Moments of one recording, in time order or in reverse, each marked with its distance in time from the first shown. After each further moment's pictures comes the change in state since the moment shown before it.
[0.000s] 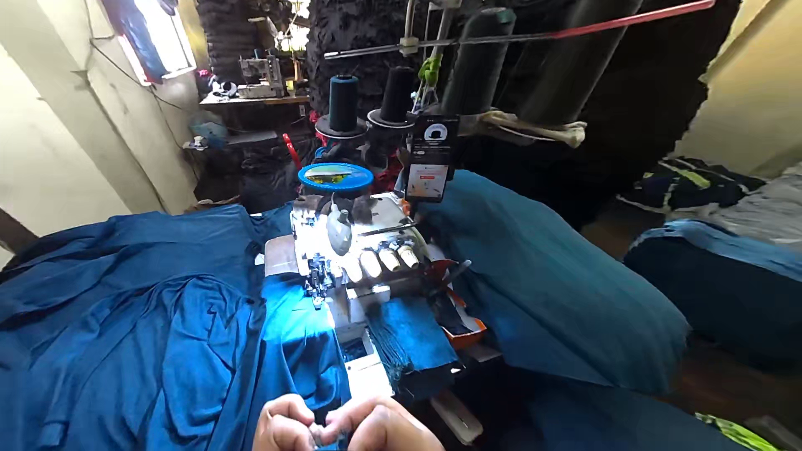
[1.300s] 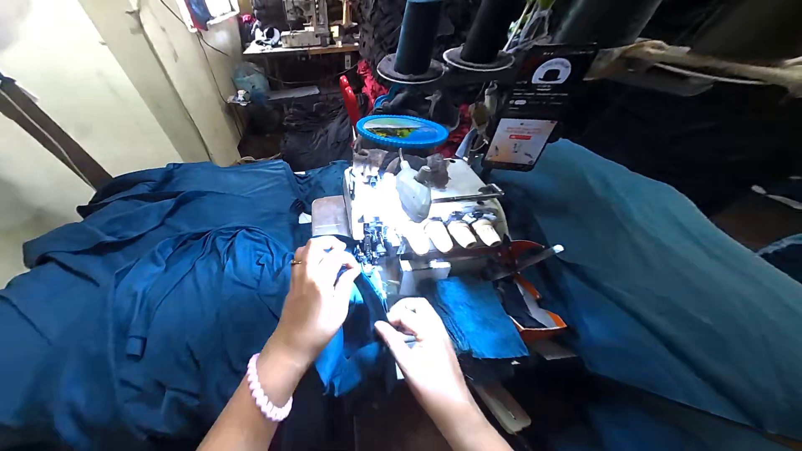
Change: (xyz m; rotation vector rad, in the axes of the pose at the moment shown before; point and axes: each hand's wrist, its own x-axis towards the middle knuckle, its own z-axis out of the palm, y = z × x) left_hand 0.124 -0.053 -0.052 1.151 -0.070 0.364; right_hand 0.027 0.100 -0.019 -0.755 0.234 0.237
